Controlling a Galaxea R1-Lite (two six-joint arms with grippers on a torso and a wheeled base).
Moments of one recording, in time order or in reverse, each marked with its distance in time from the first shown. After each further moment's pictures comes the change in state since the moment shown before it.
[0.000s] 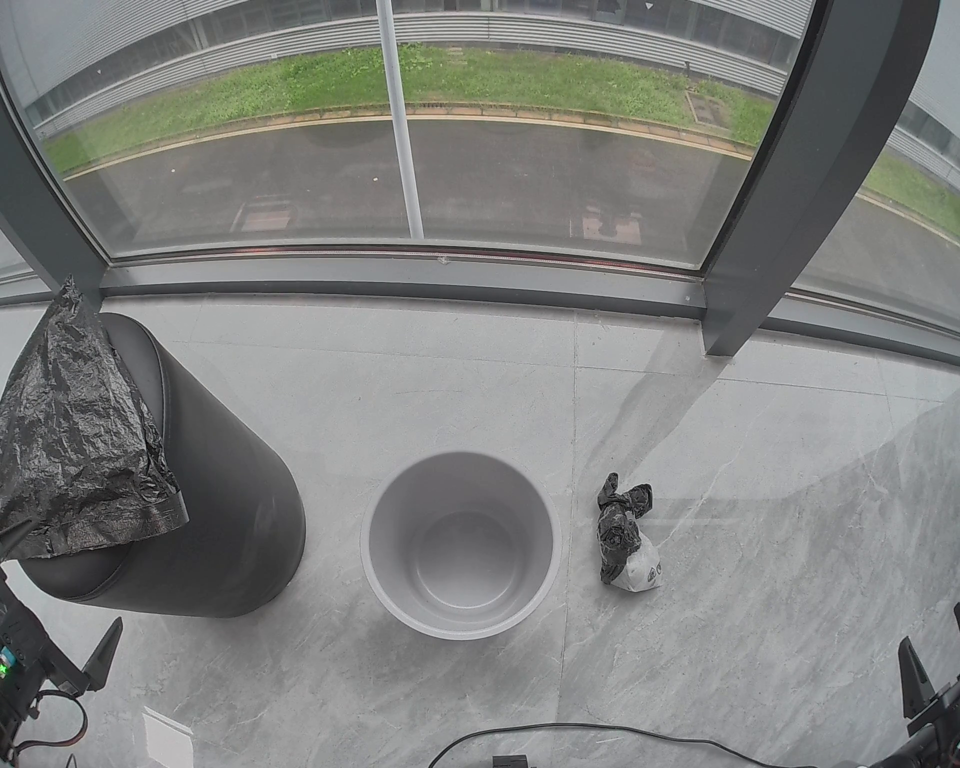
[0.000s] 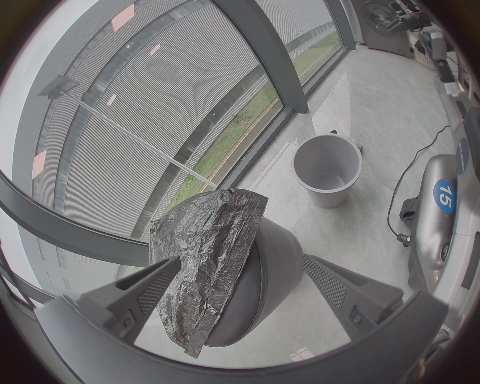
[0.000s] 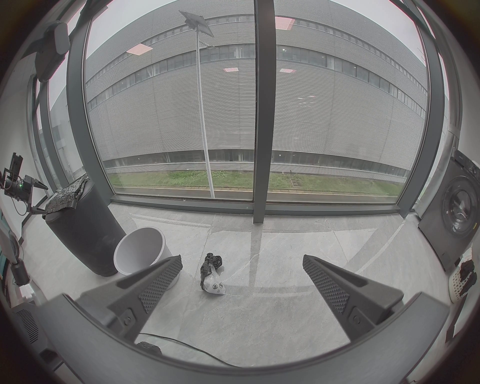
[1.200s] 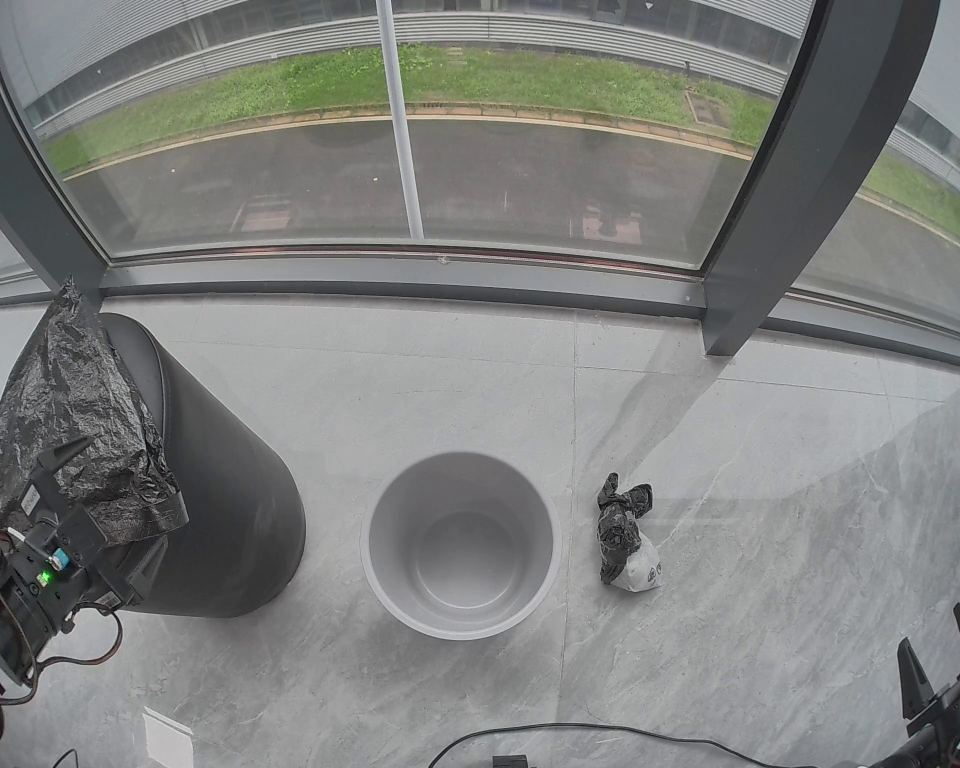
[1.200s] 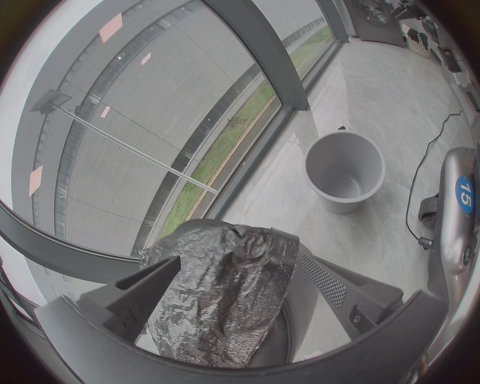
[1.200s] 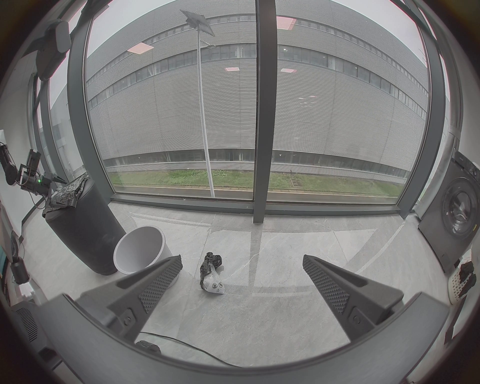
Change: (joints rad) left arm -0.127 0.411 -0.036 -0.400 0.098 0.048; right arm 0.000 0.000 0.000 0.003 0.001 -0.007
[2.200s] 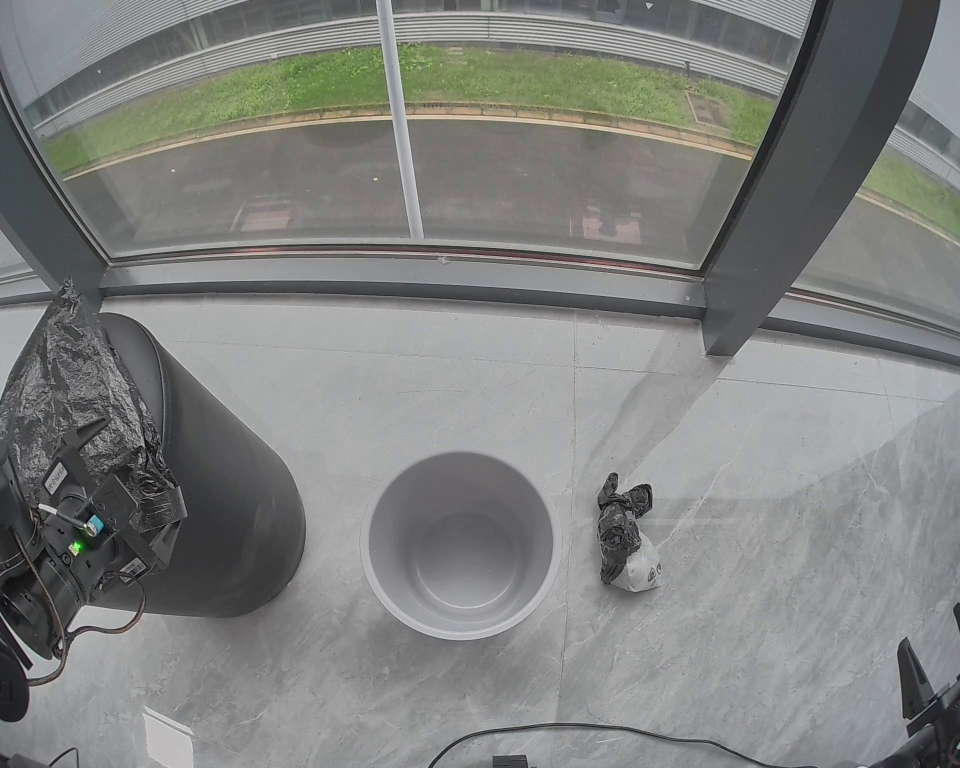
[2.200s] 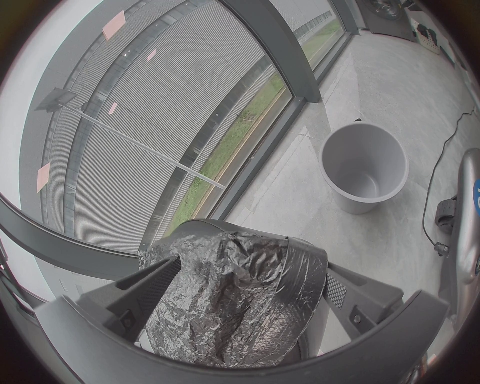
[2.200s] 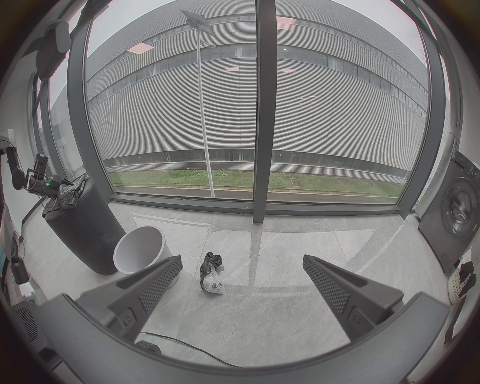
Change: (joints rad) left arm -0.001 0.194 0.015 -0.237 0.064 -0.006; right arm 0.000 0.000 0.000 0.000 0.000 0.000
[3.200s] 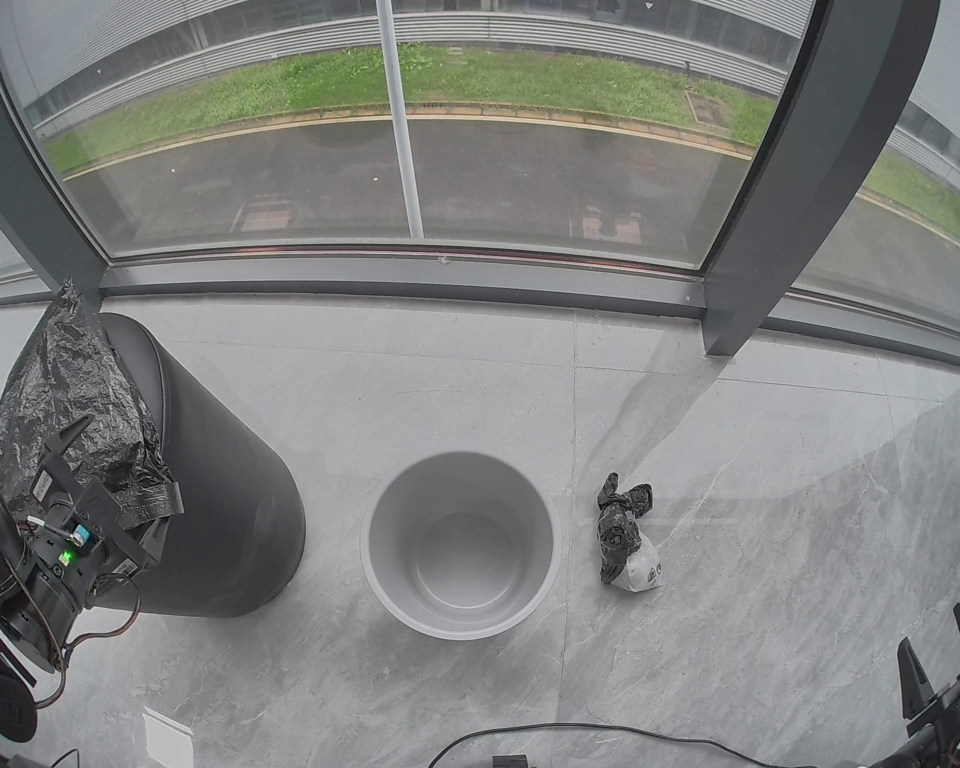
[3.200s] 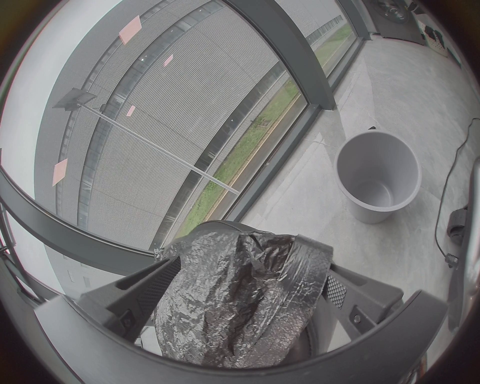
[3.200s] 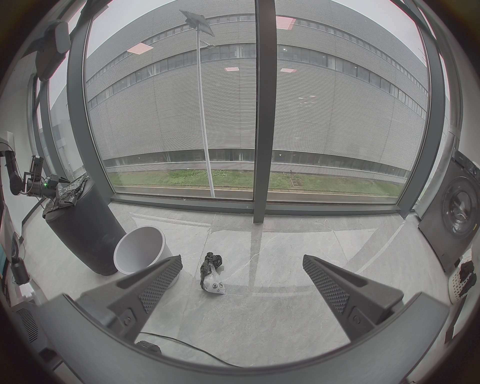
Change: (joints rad) left arm 0.011 -0.009 0.091 -0.186 0.007 -0.016; right arm 0.000 0.000 0.000 0.000 0.000 0.002
